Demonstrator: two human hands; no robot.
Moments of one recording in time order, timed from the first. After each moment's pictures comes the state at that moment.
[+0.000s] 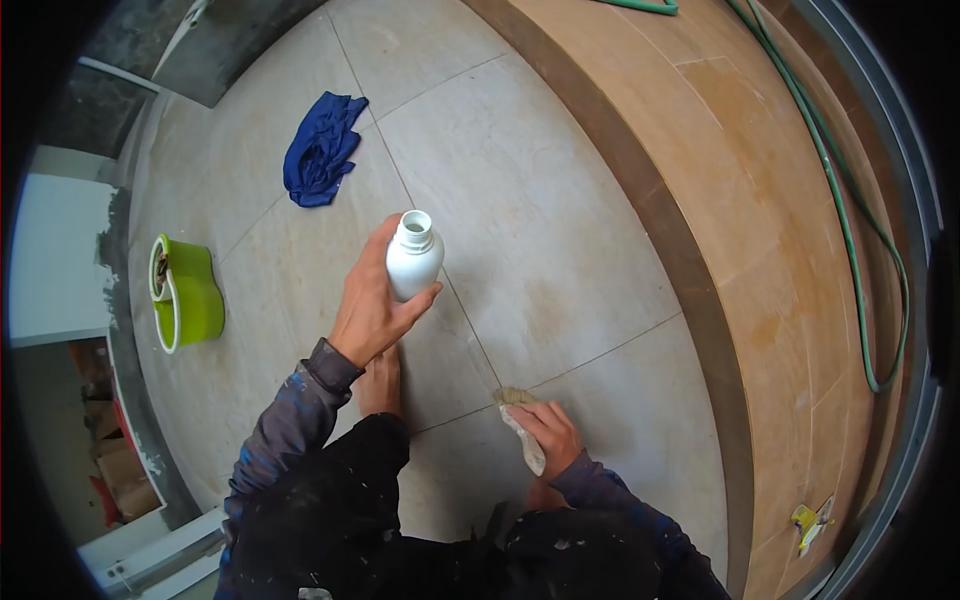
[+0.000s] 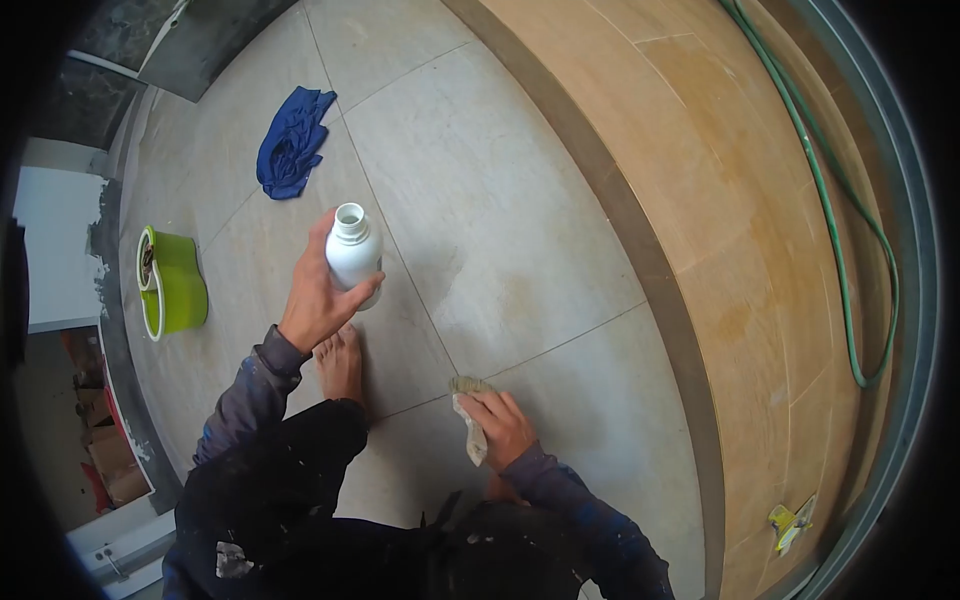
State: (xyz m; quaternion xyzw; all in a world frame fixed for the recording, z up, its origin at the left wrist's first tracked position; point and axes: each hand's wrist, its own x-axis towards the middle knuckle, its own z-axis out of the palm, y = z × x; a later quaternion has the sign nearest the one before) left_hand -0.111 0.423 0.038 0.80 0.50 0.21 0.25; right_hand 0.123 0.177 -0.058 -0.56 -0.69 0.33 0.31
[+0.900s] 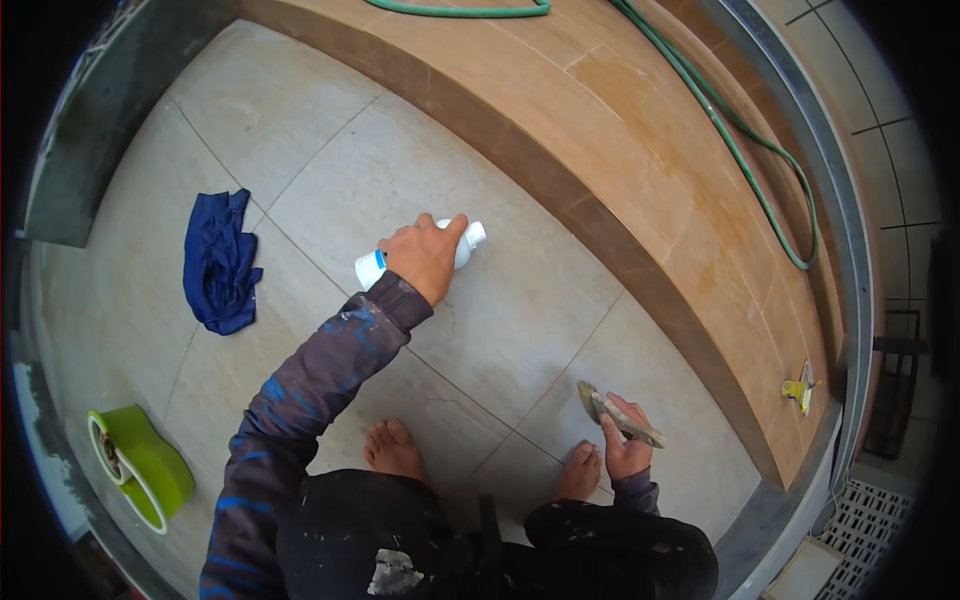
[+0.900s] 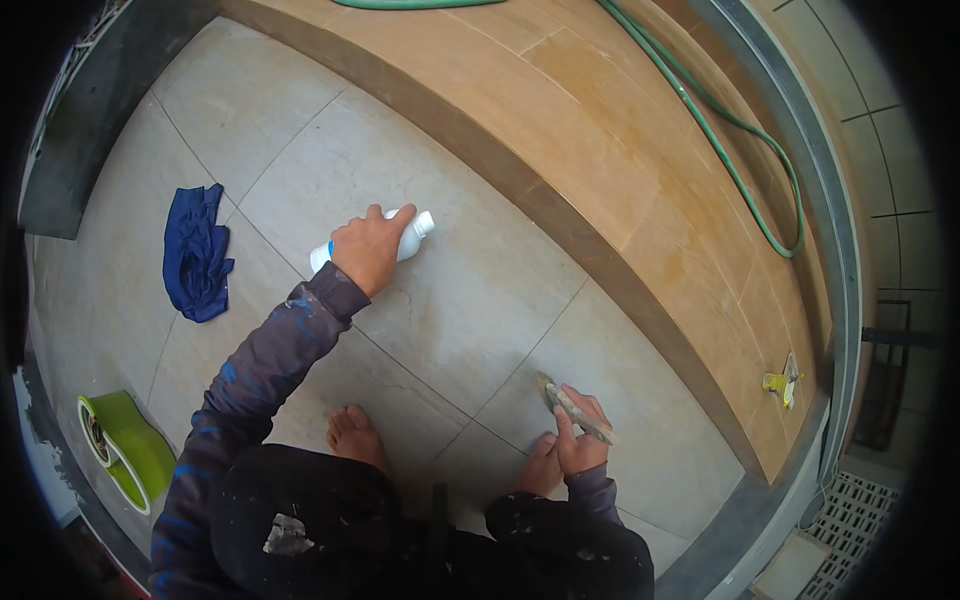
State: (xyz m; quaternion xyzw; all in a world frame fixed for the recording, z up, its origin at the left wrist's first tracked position) left_hand 0.005 0.571 -0.029 0.93 0.35 -0.04 0.10; right_hand 0.109 0.168 0.007 -0.85 -0.28 0.20 0.40
